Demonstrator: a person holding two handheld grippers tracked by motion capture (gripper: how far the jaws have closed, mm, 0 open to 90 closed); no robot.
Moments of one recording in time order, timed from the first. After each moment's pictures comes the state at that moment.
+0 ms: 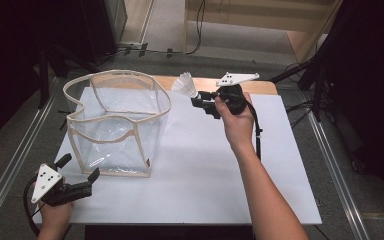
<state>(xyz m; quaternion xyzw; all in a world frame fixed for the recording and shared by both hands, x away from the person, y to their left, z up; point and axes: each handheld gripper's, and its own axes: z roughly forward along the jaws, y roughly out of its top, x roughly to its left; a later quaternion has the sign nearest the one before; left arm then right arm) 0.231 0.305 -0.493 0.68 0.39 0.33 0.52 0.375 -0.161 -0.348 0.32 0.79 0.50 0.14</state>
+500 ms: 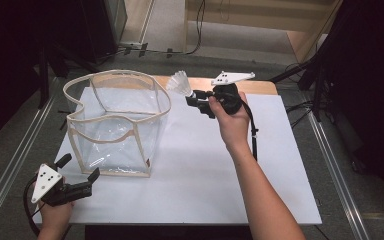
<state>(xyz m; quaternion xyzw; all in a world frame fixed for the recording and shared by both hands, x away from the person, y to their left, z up) 0.231 0.305 -0.493 0.68 0.39 0.33 0.52 0.373 -0.148 -0.343 0.32 0.79 0.51 0.14</state>
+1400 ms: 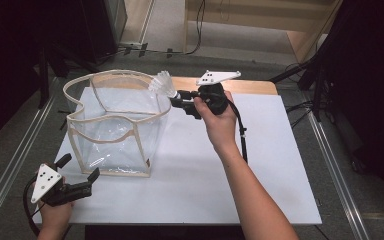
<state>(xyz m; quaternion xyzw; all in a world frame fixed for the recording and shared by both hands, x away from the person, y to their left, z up) 0.231 0.306 -0.493 0.68 0.39 0.33 0.52 0.368 -0.114 -0.335 0.29 0.79 0.53 0.12</state>
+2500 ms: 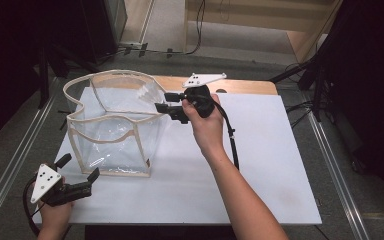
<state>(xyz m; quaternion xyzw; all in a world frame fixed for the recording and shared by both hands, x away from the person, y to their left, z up) 0.231 0.306 -0.493 0.68 0.39 0.33 0.52 0.366 -0.086 -0.339 0.28 0.79 0.54 0.08</state>
